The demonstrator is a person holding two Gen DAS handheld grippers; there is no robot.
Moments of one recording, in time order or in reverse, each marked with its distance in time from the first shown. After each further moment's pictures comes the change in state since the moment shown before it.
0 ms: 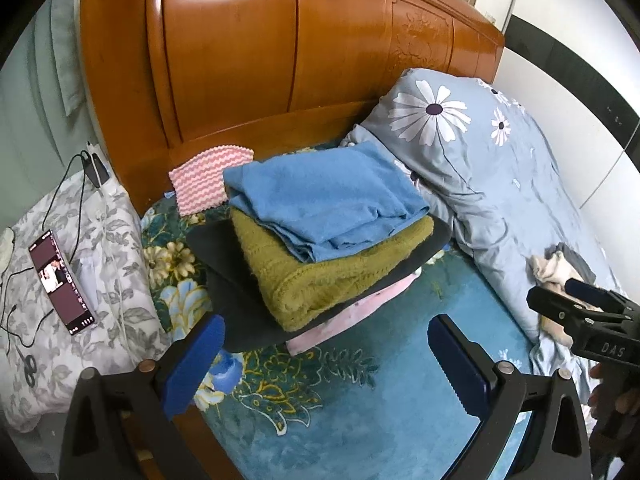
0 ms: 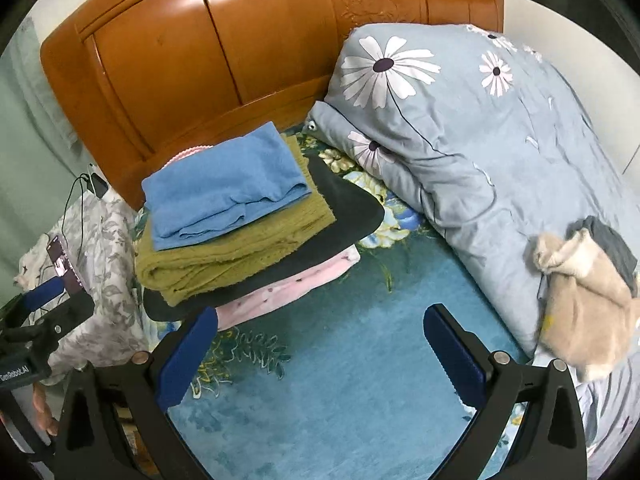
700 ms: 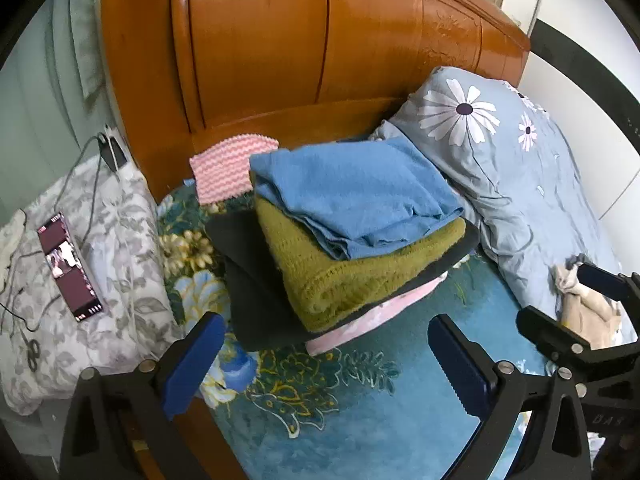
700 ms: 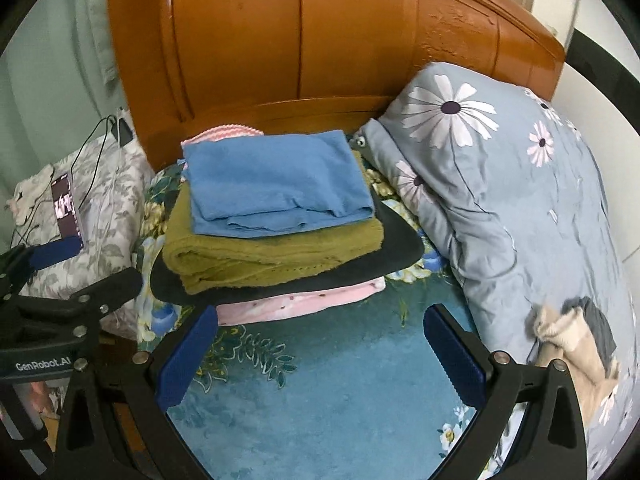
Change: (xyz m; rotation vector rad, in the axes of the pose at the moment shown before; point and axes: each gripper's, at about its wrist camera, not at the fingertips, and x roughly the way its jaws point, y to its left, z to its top) left arm 0.021 0.018 0.002 -0.050 0.019 0.064; right arm 0.012 0.079 0.006 -0.259 -0.008 -0.022
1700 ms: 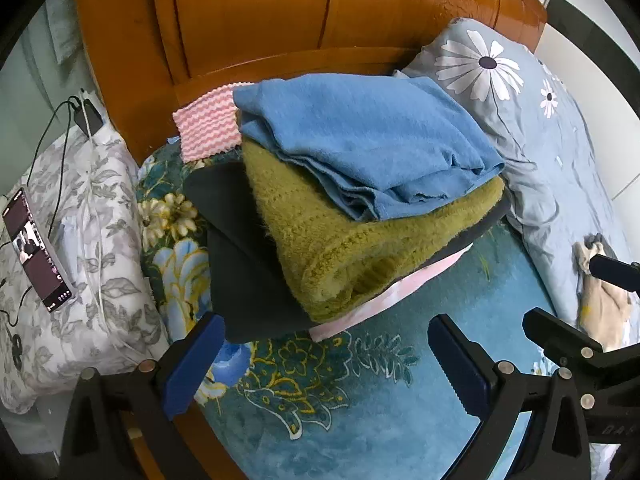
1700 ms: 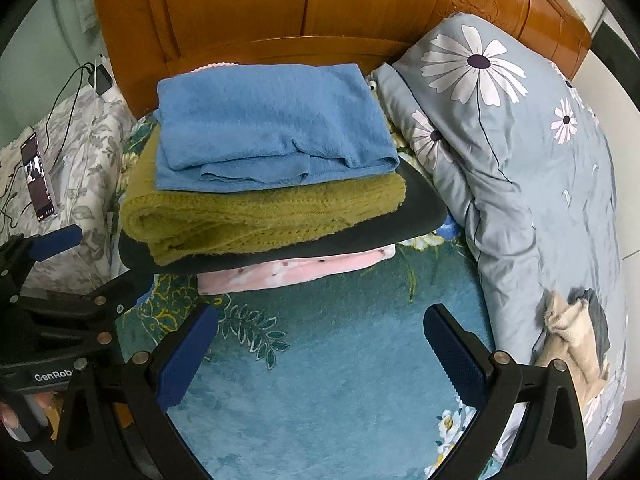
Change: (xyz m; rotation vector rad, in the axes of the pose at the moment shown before) left arm 0.074 0.006 -0.004 0.001 0.147 0.007; right arm 0.067 0.007 0.005 -0.023 0.198 -0.024
